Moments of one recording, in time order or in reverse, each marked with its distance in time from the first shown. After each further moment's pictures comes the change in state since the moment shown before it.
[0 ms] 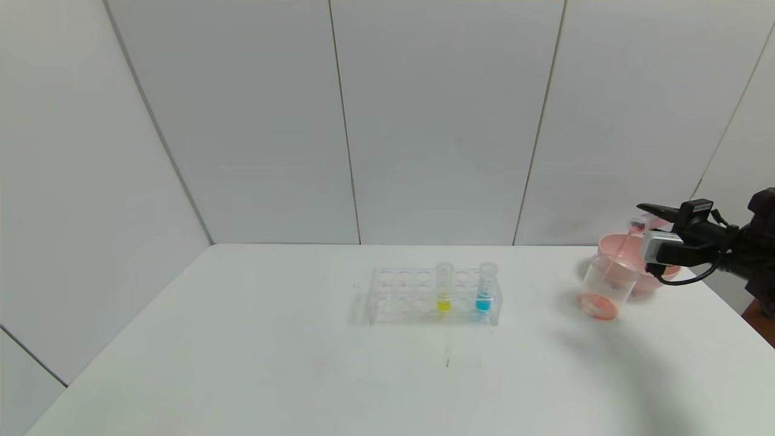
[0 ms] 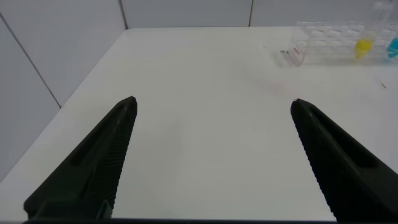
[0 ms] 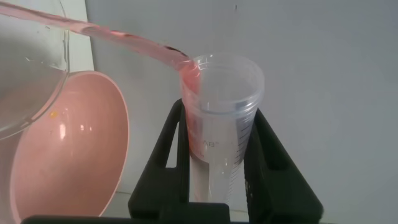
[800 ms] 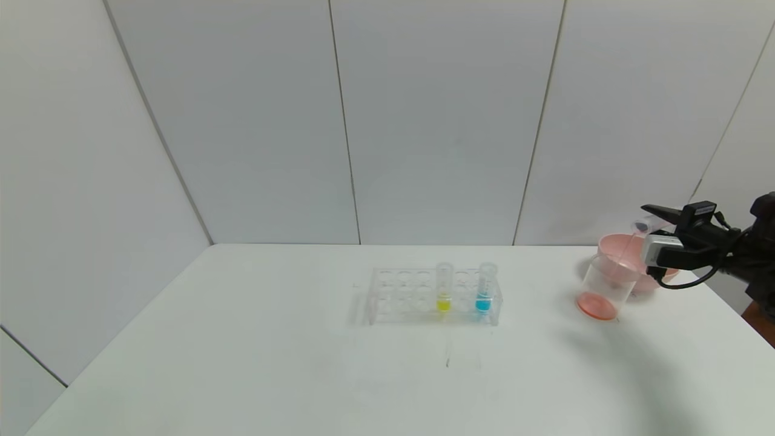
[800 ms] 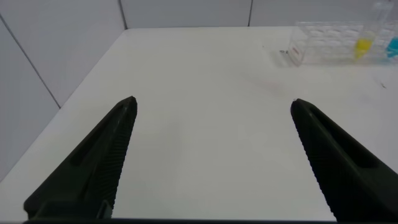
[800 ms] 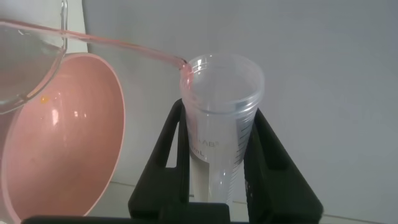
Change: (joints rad) left arm 0.000 0.000 0.000 0.000 0.000 0.000; right arm -0.010 0.013 0.017 -0.048 -0.021 -0.036
